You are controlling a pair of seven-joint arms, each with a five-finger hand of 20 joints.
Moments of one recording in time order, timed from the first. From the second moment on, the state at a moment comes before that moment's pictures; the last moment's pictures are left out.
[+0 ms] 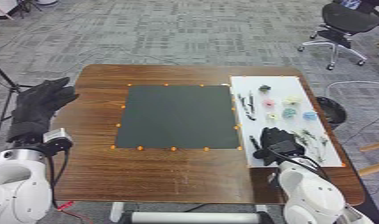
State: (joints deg) left arm 116.1 -64.3 -106.3 -119.5 60.3 11.3 2.5; right arm -107.1 -52.3 71.6 -122.9 -141.3 -14.2 37.9
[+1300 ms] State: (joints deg) left arm 116.2 -64.0 -107.5 -119.7 57.4 10.9 1.4; right arm -101.0 -54.0 73.8 -127.4 -115.8 -8.2 37.5
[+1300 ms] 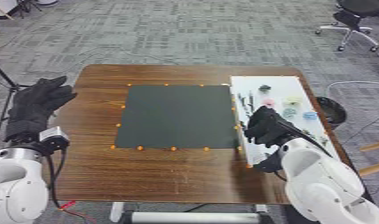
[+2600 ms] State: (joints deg) left arm 95.8 -55.3 -93.2 -98.4 61.3 11.1 2.9; right arm -72.5 -75.4 43.6 -100.6 -121.8 -4.3 32.3
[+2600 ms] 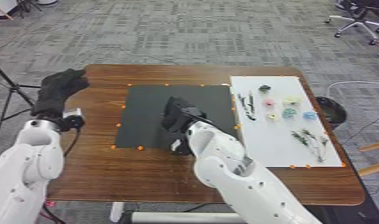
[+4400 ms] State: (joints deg) left arm 110.0 -61.7 -100.1 -102.6 62.9 7.8 2.4; right arm -85.0 -55.1 51.4 -114.4 -79.4 -6.6 20.0
